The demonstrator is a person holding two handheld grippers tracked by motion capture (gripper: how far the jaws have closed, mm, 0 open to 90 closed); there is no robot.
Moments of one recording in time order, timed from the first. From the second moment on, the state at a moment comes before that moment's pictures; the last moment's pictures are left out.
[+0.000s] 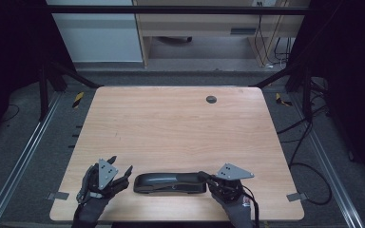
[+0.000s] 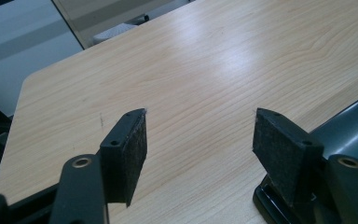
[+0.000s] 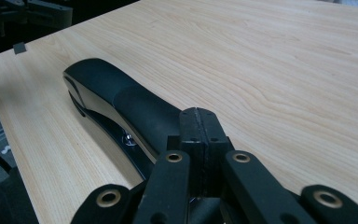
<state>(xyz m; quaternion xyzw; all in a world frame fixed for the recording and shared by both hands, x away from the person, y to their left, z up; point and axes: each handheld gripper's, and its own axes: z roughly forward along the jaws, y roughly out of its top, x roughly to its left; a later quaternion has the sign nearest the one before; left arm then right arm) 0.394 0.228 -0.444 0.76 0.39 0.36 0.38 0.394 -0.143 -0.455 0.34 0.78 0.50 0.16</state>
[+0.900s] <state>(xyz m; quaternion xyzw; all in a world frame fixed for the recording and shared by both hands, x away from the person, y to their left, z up) 0.398 0.241 -0.447 0.75 0.40 0.36 0.38 0.393 -0.145 -0.453 0.34 0.76 0.53 0.16</state>
